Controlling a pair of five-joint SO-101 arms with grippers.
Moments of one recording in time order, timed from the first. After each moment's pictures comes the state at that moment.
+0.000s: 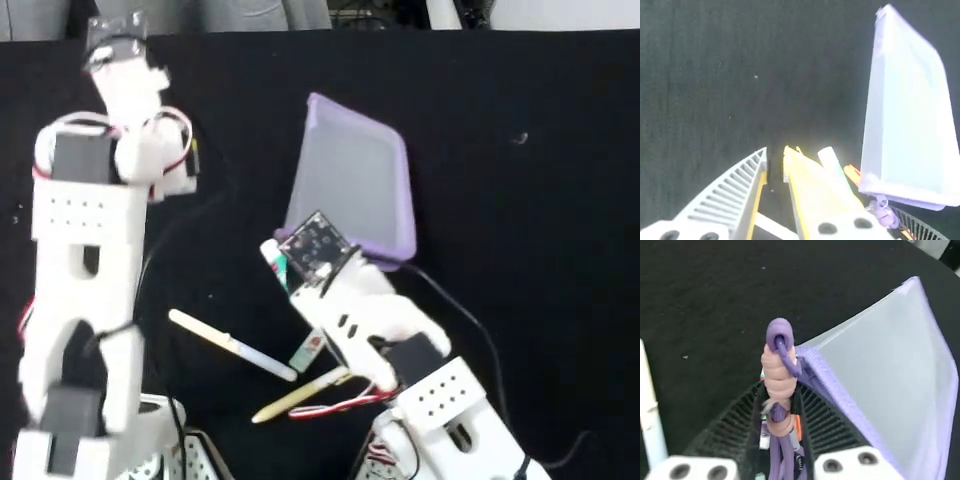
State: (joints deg) left arm 0.3 -18.8 -7.1 87.6 10.5; right arm -30.3 -67.1 76.9 35.0 15.3
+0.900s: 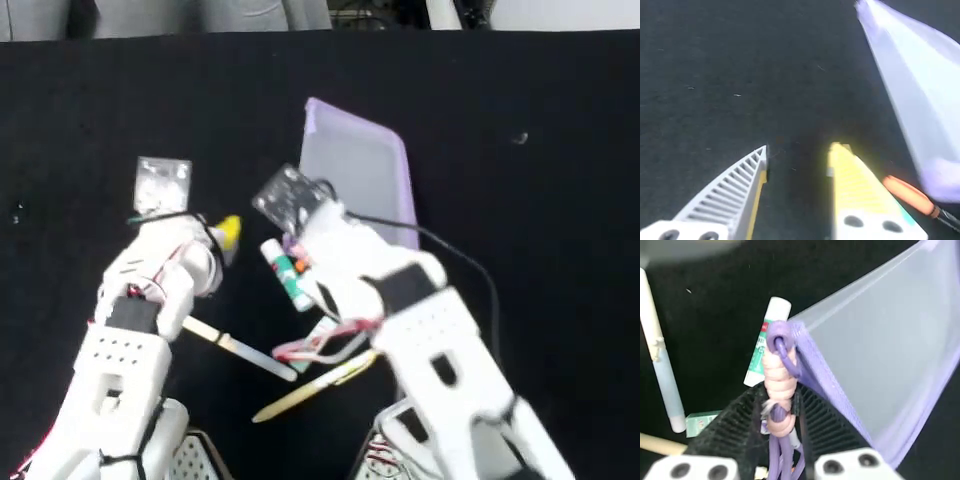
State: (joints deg) left arm 4.7 -55.2 70.0 28.1 1.4; right arm -27.3 -42.5 46.4 64.0 21.7
